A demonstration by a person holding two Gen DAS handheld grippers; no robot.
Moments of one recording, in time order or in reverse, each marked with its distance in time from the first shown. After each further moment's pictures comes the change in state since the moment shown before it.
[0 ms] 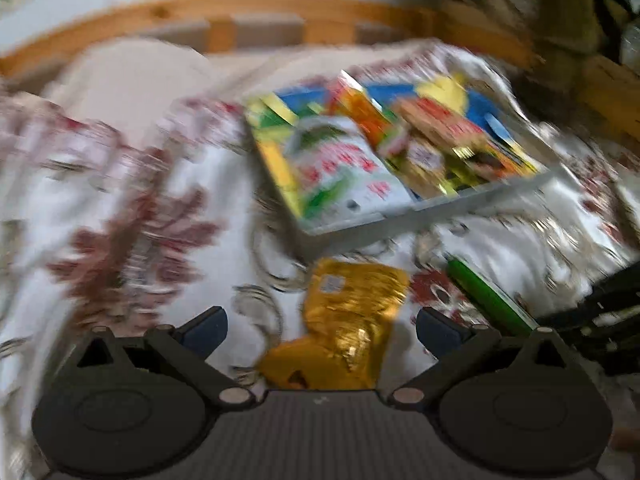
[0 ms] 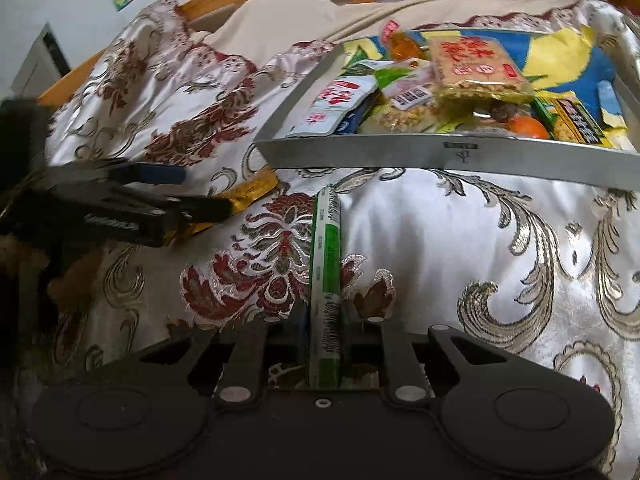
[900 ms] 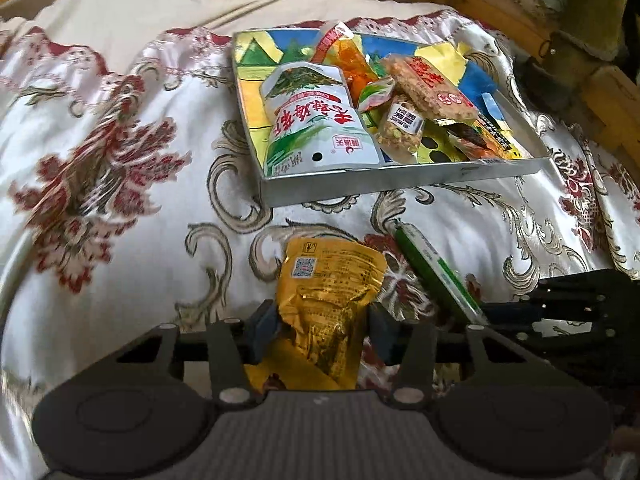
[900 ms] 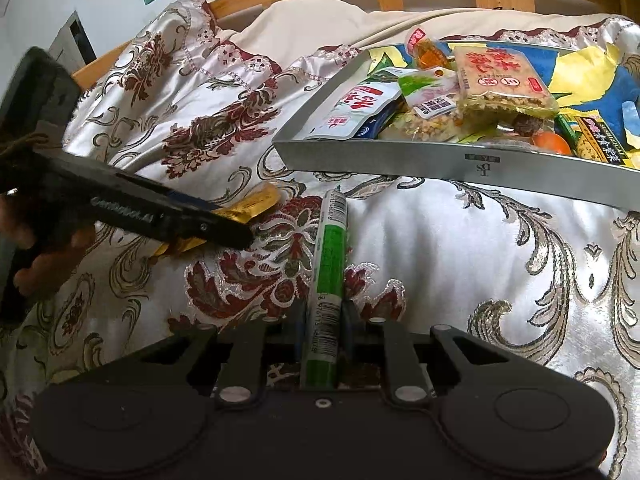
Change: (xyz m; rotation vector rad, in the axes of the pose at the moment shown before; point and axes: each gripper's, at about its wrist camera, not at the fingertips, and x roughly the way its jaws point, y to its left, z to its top) left arm -0.006 -0.021 0.001 -0.159 0.159 -0.038; right arm 0.006 0.000 -0.002 -0.063 -0.023 0.040
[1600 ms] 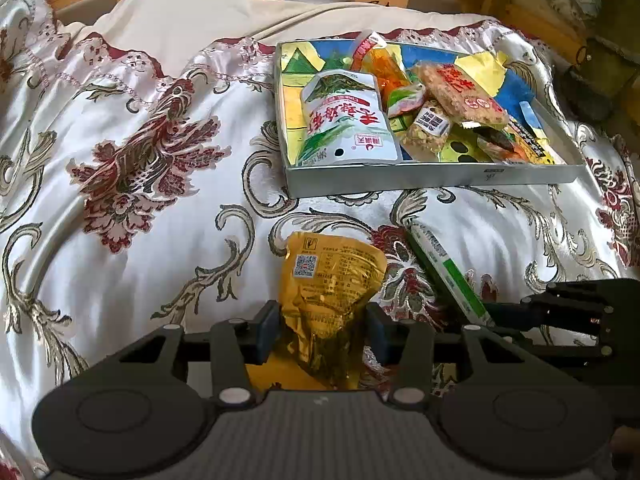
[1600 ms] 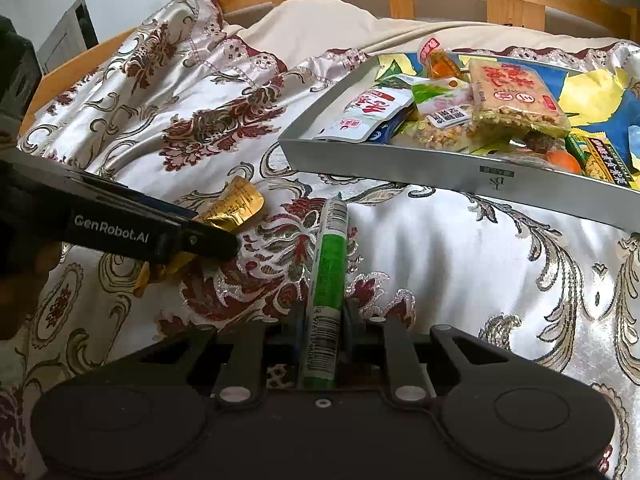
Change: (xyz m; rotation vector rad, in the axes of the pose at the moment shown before) left arm -0.012 -0.029 -0.016 -0.069 -0.041 0.186; right arm 0.008 0.011 0.000 -0.064 -0.024 -0.040
